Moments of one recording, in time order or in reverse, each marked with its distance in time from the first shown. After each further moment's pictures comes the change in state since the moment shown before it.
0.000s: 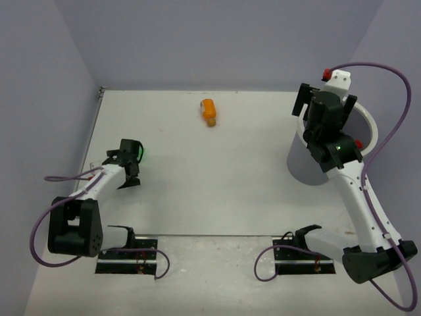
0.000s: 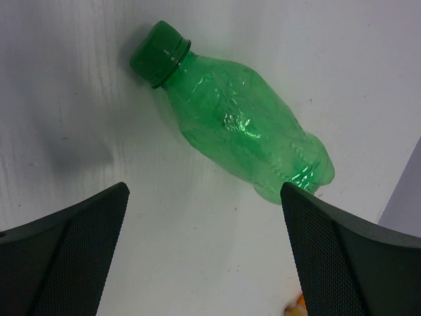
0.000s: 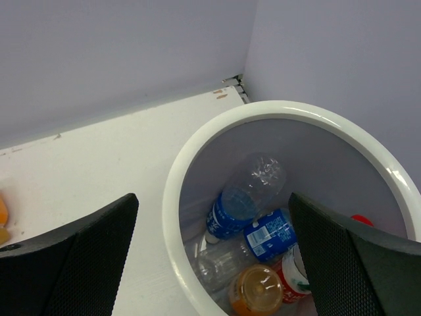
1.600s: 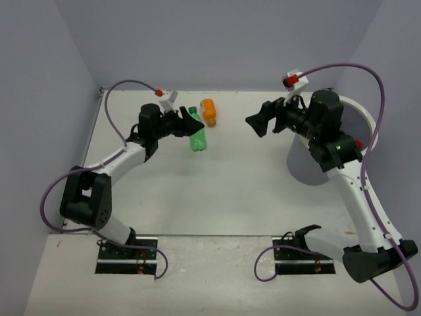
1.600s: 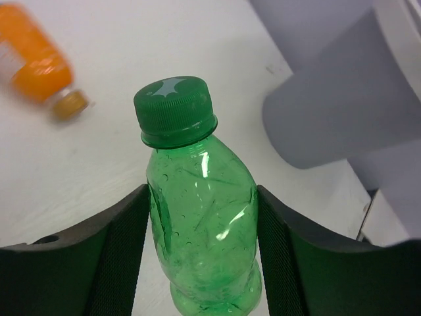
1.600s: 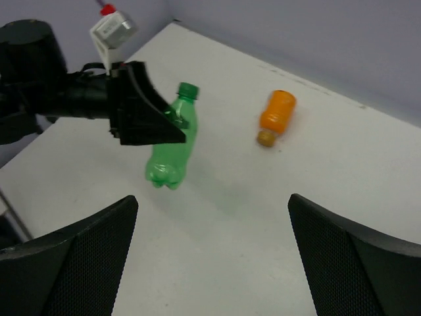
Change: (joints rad) left arm -0.182 0.269 0.302 0.761 0.987 1.271; right arm 0.015 0.006 0.029 -0.001 -1.058 -0.030
